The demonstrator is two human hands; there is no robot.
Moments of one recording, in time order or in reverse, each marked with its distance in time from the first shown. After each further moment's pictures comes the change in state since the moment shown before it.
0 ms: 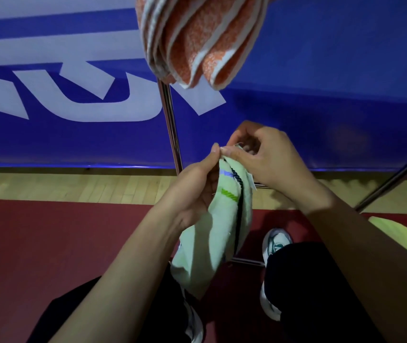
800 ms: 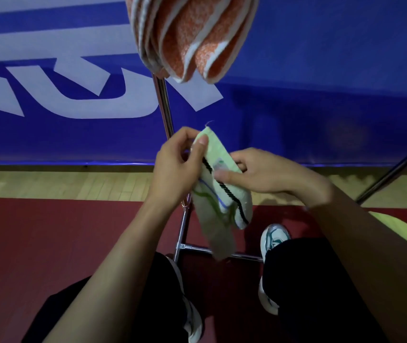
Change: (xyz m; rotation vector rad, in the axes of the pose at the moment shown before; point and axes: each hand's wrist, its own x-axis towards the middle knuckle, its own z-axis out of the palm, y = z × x) left_hand -0.005 0.013 -0.011 0.772 0.363 0.699; right_hand 0.000 0.014 0.000 -0.128 -0.600 0.141
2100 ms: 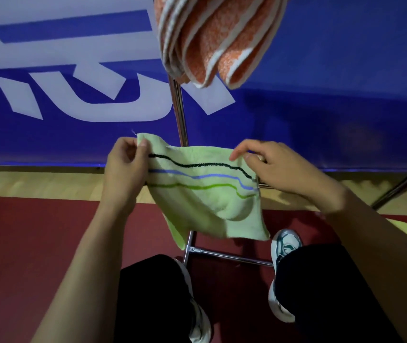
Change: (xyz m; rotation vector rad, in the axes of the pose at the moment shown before) left_hand 0.003 -0.030 -0.088 -0.019 0.294 -0.317; right_hand -0.003 -0.004 -0.002 -0.072 0.288 -0.094
